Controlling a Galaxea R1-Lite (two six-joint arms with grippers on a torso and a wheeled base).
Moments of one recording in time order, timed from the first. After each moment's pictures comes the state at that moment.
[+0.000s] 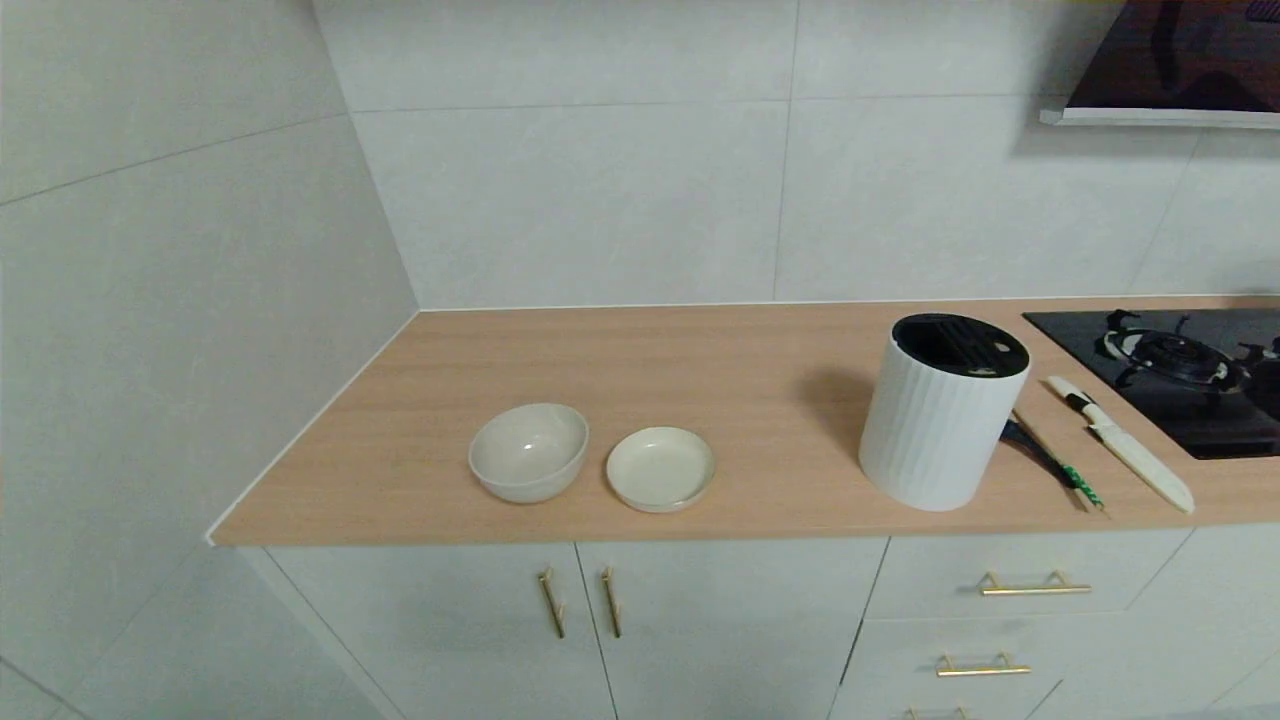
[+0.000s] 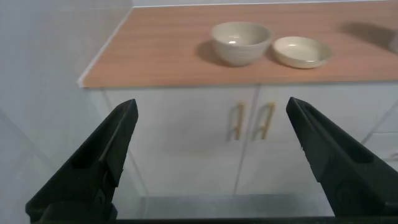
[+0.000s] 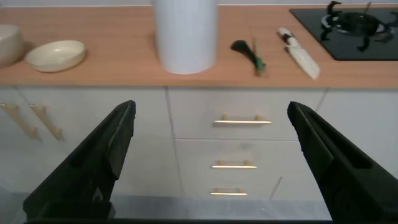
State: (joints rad) left arm 0.00 0.00 0.00 0.00 -0.01 0.00; right arm 0.00 0.00 0.00 0.00 0.03 0.00
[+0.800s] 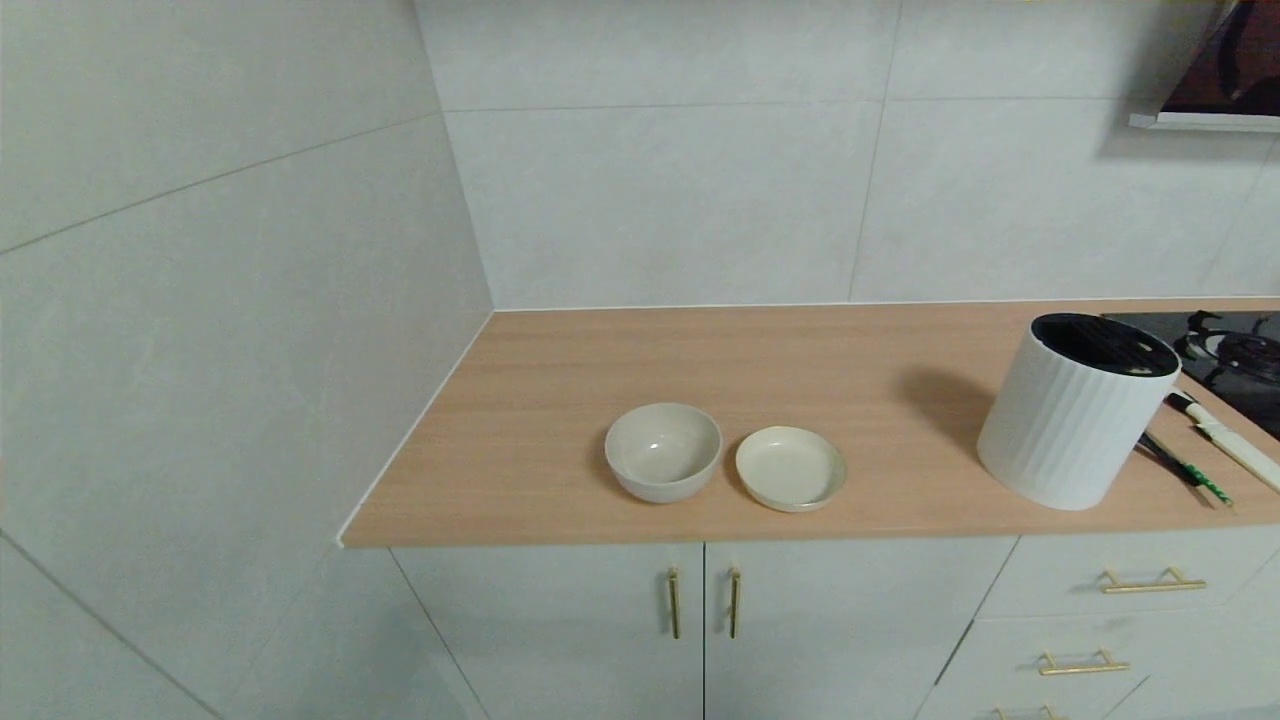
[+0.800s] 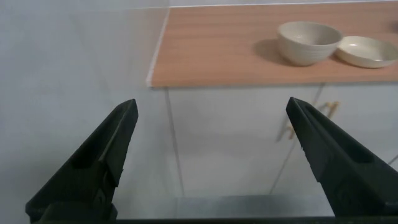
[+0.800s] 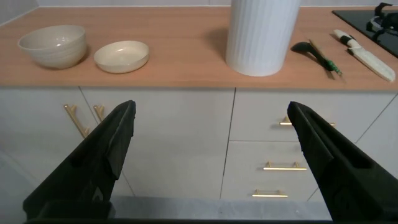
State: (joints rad) left arm 0.00 0.00 0.00 0.00 -0.01 0.00; right arm 0.00 0.00 0.00 0.00 0.03 0.00
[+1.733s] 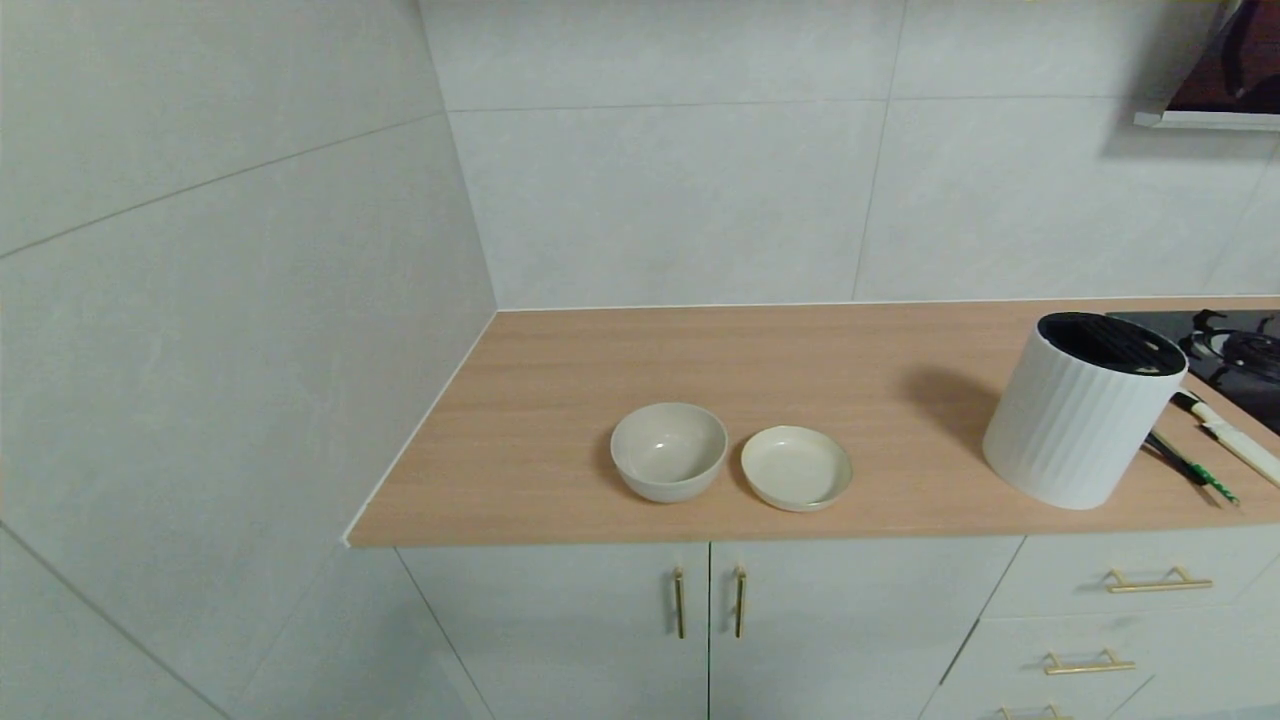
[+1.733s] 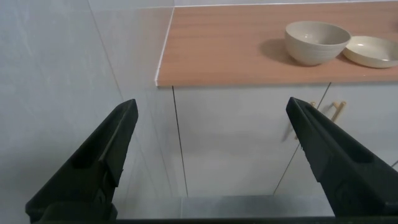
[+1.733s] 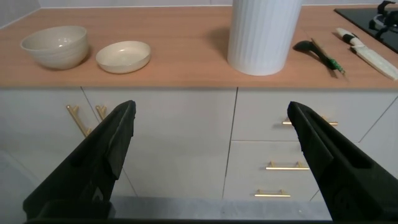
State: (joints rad) left arm 0.00 0.00 0.00 0.00 -0.01 0.00; right arm 0.00 0.00 0.00 0.00 0.03 0.00
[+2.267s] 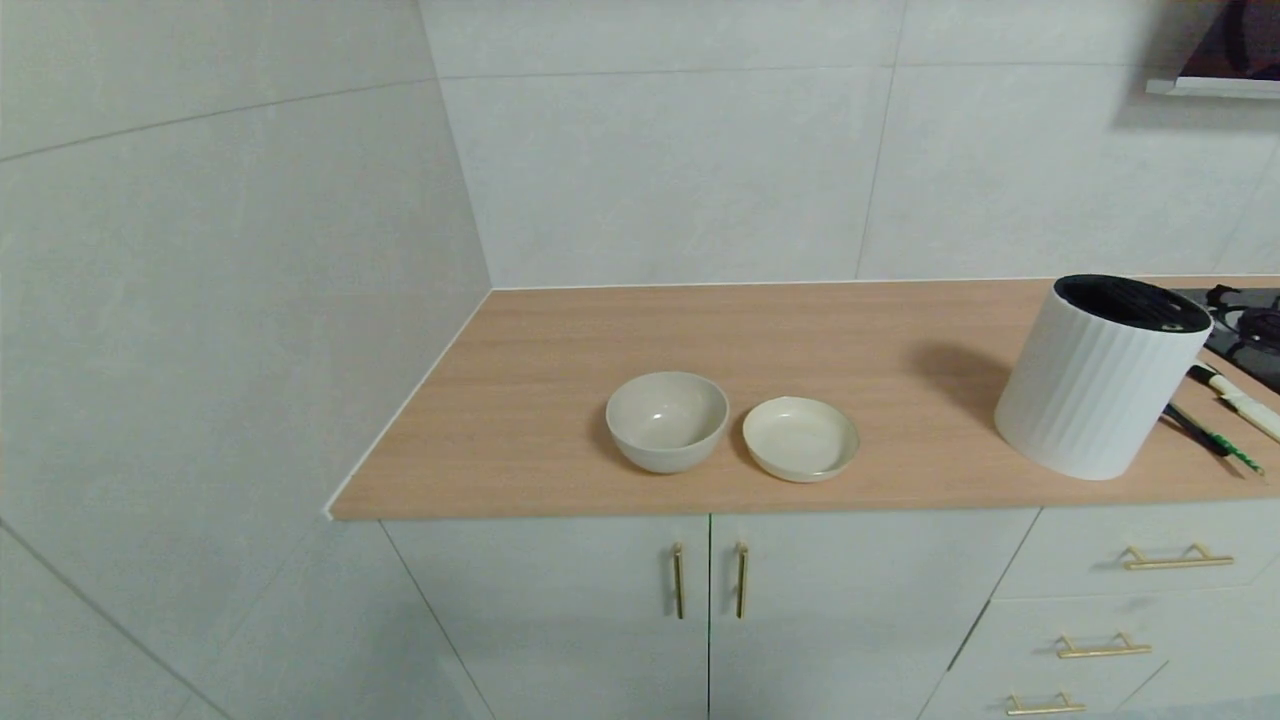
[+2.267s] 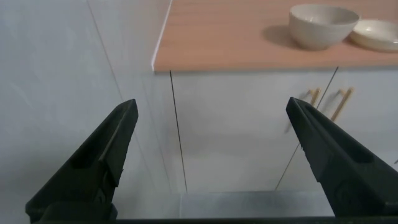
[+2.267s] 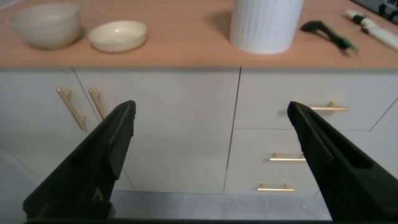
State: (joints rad) left arm 0.00 0.00 0.00 0.00 -0.01 0.00; right arm 0.00 0.00 0.00 0.00 0.03 0.00
